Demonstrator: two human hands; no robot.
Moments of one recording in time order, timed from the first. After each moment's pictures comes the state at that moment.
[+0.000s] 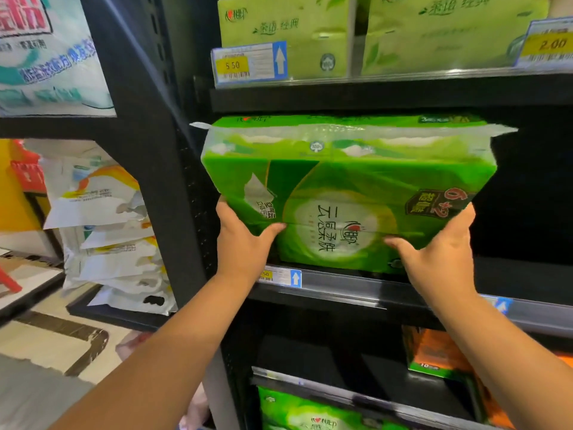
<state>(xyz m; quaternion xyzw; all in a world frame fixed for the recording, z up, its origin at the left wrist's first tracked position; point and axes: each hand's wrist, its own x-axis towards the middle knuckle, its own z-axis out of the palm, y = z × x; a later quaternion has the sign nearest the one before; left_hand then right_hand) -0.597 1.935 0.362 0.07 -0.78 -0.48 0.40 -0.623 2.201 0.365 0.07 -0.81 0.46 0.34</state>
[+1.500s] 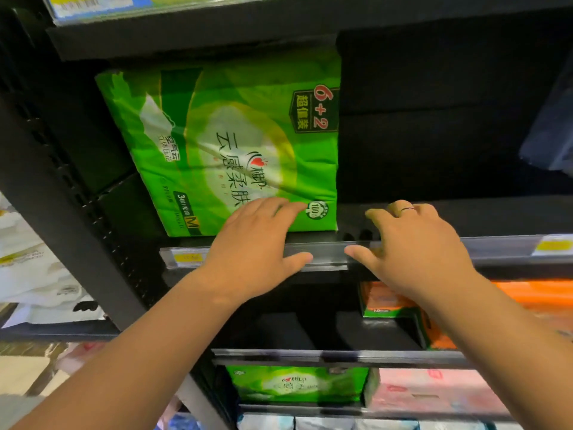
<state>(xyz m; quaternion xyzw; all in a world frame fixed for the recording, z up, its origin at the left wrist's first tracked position) -0.574 2.034 0.373 -0.19 -0.96 -0.04 0.19 -0.565 2.250 0.376 0.06 -0.99 -0.01 0.13</state>
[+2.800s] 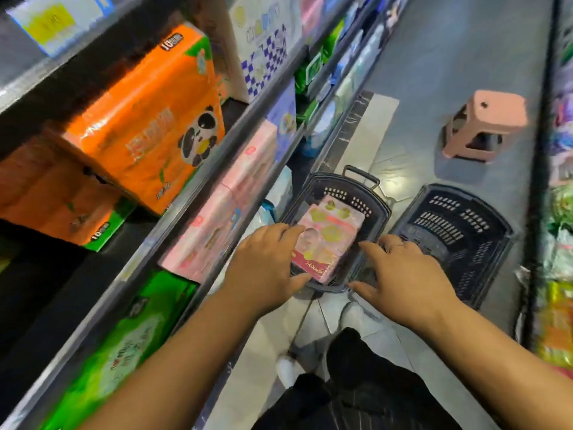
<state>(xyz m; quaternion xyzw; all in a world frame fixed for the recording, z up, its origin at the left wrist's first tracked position) -0.432 2.325 0.126 -0.64 -0.75 -0.09 -0.11 -0.231 2.416 0.151 -0.45 -0.87 0.12 -0.17</state>
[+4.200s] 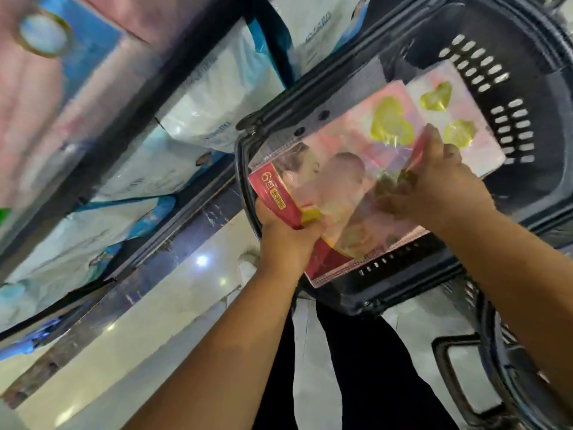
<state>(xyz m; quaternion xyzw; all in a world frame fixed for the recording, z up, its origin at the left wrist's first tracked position) -0.412 2.492 -0.376 0.15 -0.83 -0.37 -0.40 -0.351 2.693 -0.355 -0.41 -0.83 0.25 -0.29</state>
